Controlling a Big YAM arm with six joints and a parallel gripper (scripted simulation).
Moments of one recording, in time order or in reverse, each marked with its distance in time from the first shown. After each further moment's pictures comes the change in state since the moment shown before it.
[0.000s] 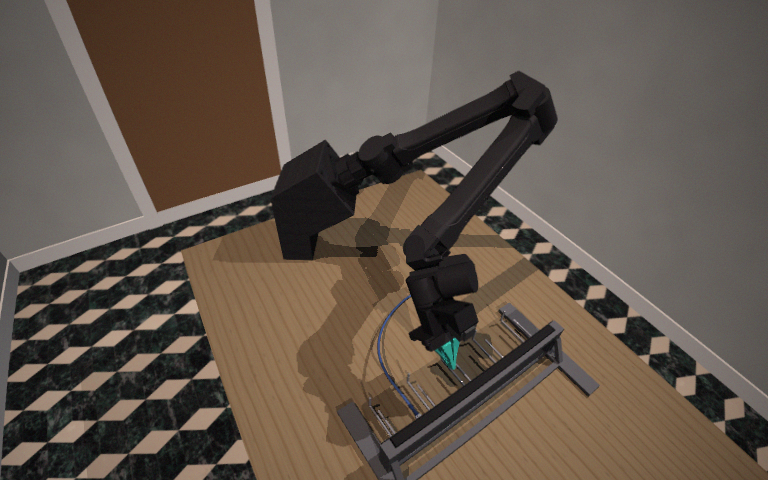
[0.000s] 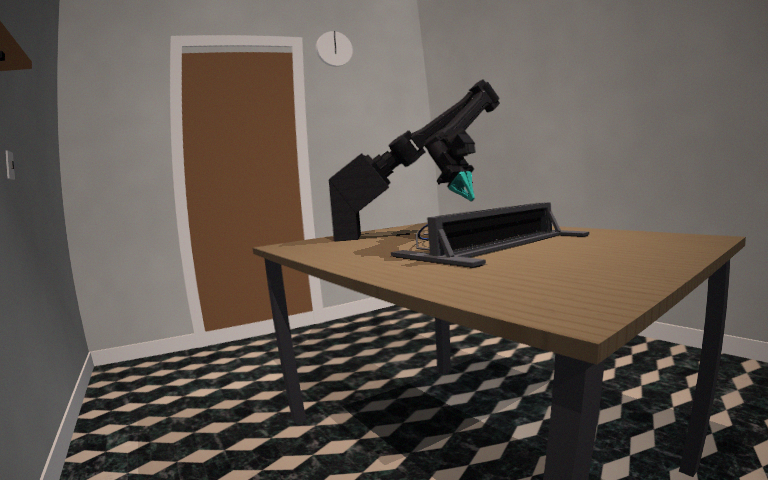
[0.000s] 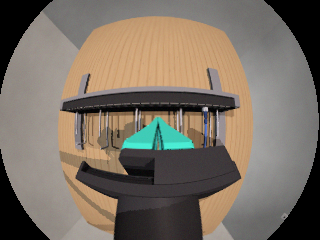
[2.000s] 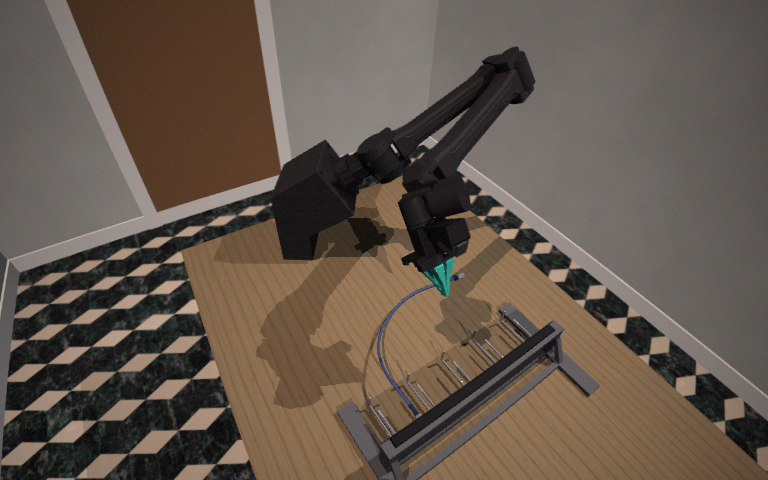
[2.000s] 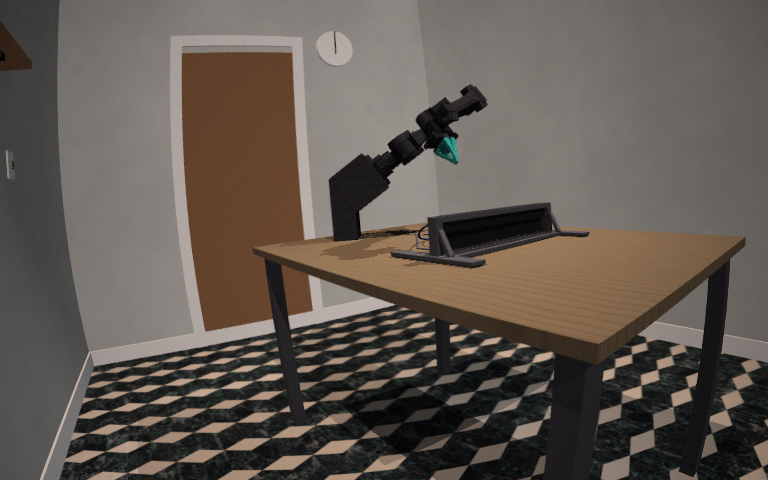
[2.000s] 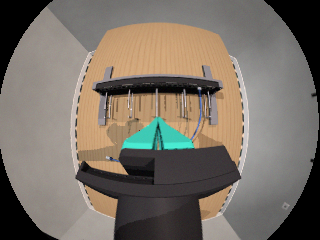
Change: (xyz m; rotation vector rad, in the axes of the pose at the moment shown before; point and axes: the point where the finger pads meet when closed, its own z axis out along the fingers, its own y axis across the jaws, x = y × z) arm 0.003 0.042 -0.141 -0.006 0.011 0.010
